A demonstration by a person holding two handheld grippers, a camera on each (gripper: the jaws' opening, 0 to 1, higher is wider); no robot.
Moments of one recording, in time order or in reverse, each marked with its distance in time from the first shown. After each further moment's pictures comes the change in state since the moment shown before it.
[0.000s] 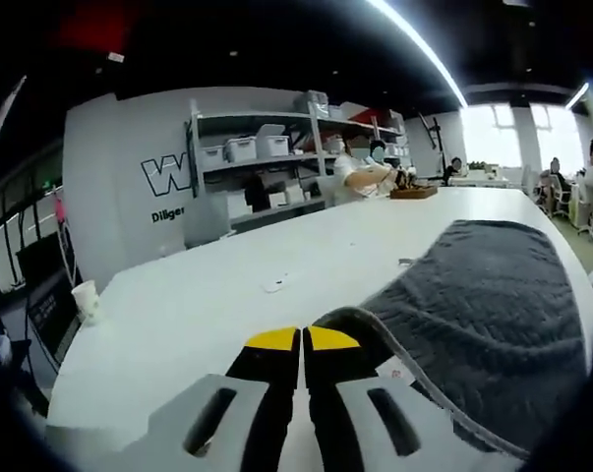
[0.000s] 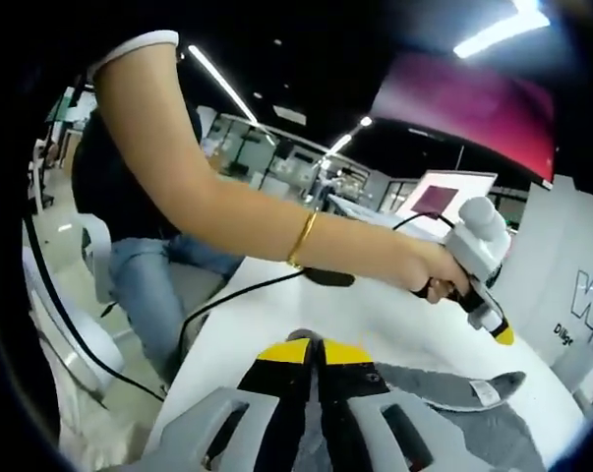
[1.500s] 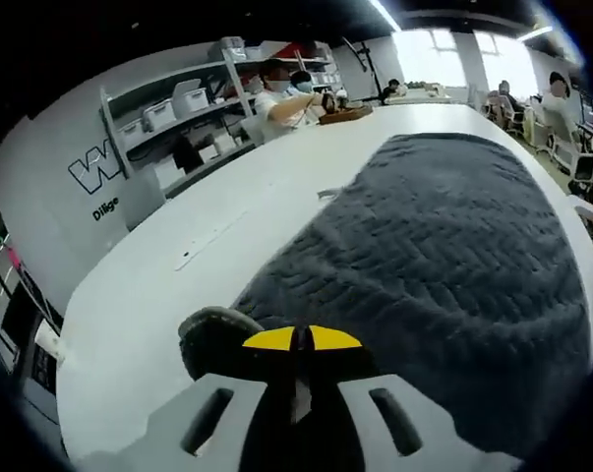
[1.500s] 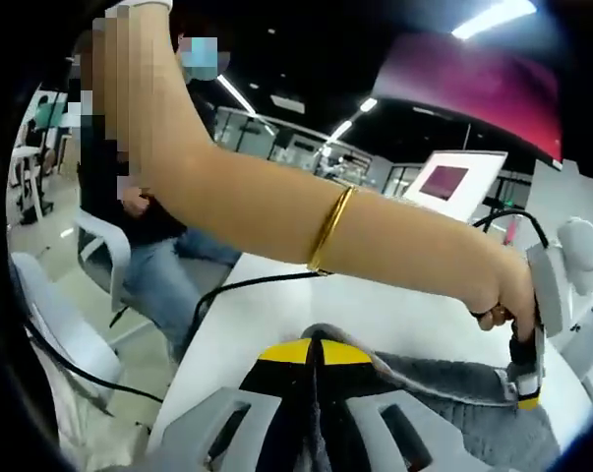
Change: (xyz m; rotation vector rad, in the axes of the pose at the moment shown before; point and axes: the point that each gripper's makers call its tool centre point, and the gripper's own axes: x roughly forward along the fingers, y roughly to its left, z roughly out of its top) left arm 0.040 -0.084 -0.047 0.252 0.337 -0.165; right arm 0.029 0.007 -0.014 0.040 0.044 0.025
